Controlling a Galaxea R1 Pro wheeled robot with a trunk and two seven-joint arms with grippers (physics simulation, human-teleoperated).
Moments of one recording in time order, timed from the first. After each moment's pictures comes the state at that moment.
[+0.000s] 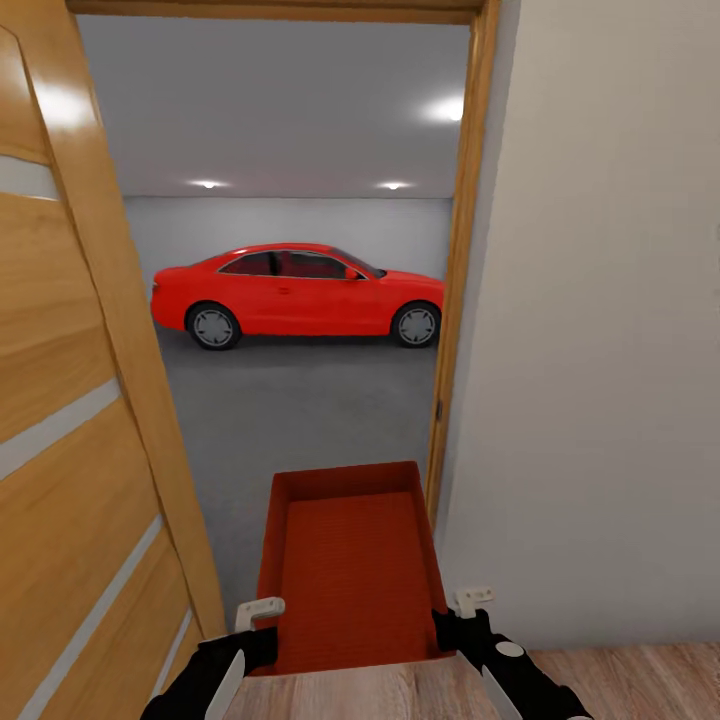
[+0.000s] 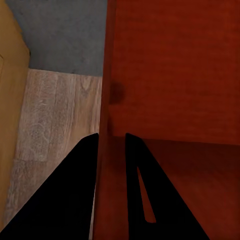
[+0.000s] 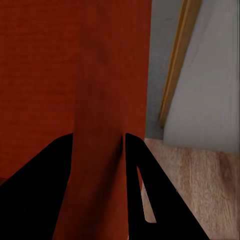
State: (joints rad) left arm -0.42 -0.09 0.11 -0.58 0.04 0.36 0.03; right arm -0.49 0.01 0.15 -0.38 -0.09 -0.04 0.13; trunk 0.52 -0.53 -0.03
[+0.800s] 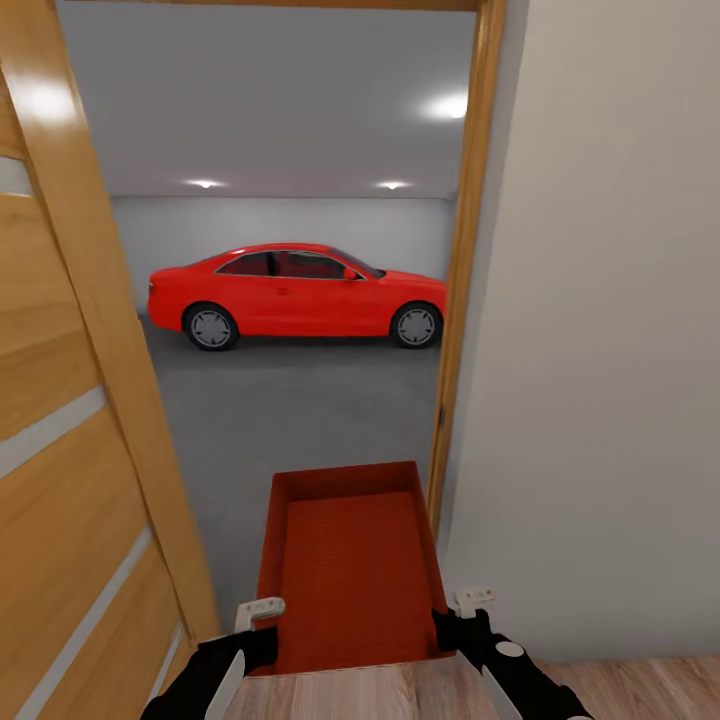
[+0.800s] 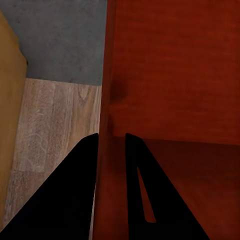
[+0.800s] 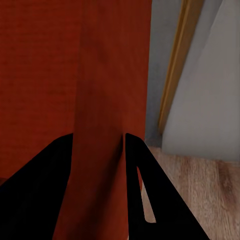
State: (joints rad) left arm -0.42 -0.09 0.11 -0.58 0.05 0.36 0.03; right arm -0.49 0.01 0.15 -0.38 -0.09 -0.04 0.12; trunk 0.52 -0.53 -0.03
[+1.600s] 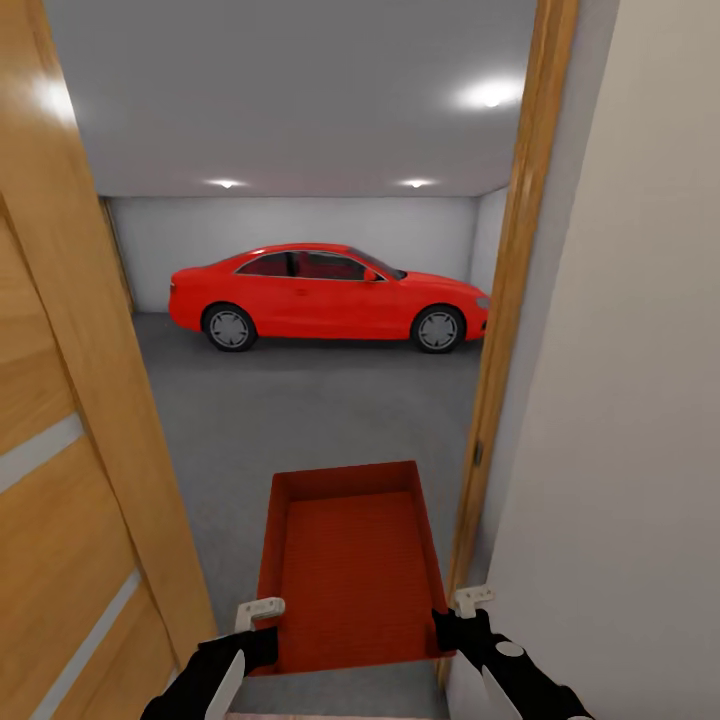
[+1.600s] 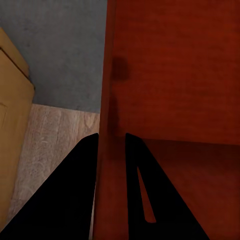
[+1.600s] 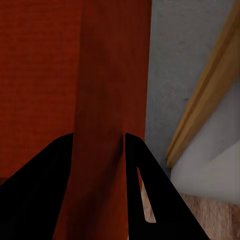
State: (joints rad) left arm -0.42 -0.09 0.11 -0.58 0.04 0.36 0.03; right arm -0.49 0.01 0.15 -0.38 -0.09 -0.04 0.13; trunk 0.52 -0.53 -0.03
